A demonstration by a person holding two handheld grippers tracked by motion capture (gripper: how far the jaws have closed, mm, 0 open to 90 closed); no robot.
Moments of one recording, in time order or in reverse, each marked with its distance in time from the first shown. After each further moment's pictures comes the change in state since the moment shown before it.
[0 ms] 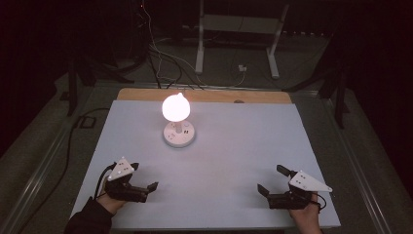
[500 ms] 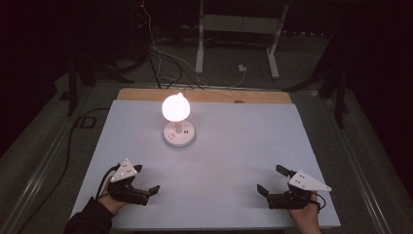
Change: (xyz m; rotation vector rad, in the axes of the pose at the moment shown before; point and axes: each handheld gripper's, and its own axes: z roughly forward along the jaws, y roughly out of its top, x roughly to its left) left arm 0.001 -0.004 0.009 0.014 -0.055 0.034; right arm 0.000 -0.001 0.002 0.009 0.007 0.002
